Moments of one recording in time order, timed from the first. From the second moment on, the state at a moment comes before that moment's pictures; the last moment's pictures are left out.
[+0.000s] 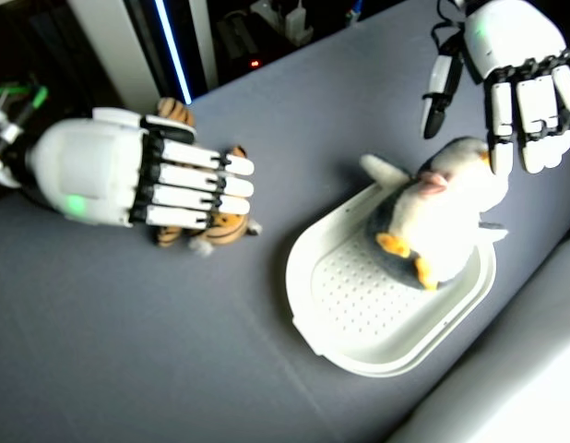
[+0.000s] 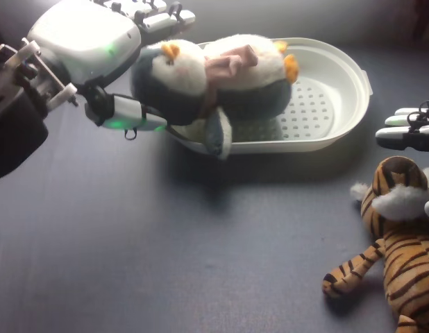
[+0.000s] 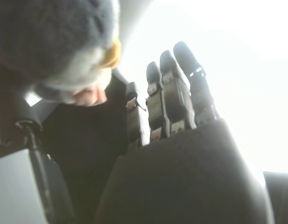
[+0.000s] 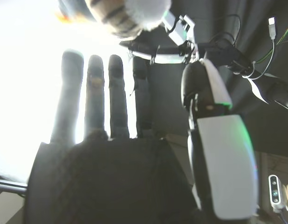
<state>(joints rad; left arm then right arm) 0.42 -1.07 1.21 -0.25 -0.64 1.37 -1.11 -0.91 1.16 -0.07 1.33 -0.36</state>
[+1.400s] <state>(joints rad) 0.70 -0.84 0.95 -0.07 -1.03 1.18 -1.03 -0.82 1.10 -0.58 0.93 -0.22</state>
